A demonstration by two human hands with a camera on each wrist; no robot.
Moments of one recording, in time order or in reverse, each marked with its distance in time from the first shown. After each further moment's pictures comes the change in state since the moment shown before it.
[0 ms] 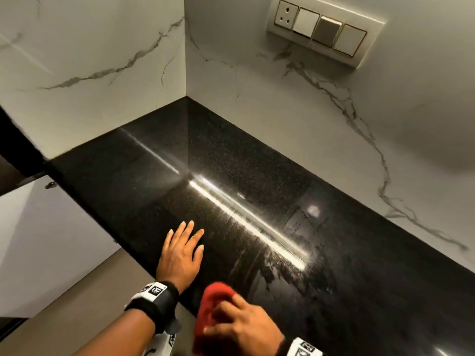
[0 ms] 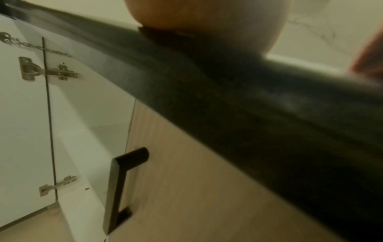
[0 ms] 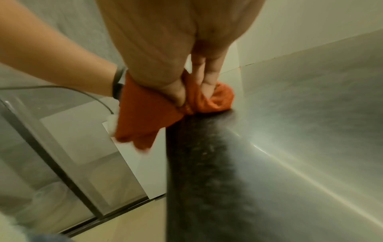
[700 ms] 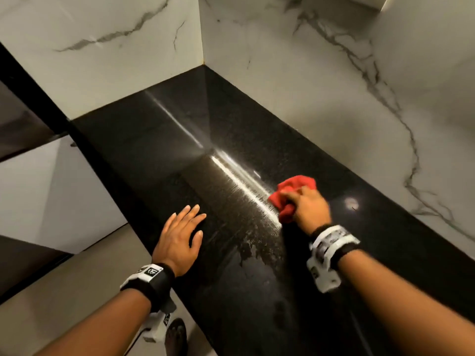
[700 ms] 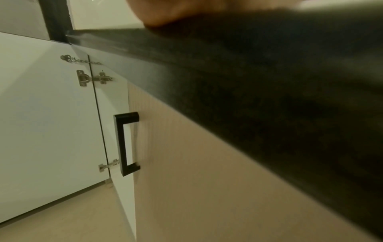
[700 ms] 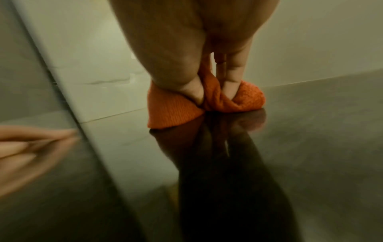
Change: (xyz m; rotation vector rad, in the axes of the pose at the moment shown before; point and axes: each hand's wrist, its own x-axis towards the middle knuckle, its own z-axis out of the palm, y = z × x) left_hand -0.036 0.071 0.020 0.051 0.023 -0.073; right_hand -0.024 0.225 -0.110 -0.038 0.183 0.594
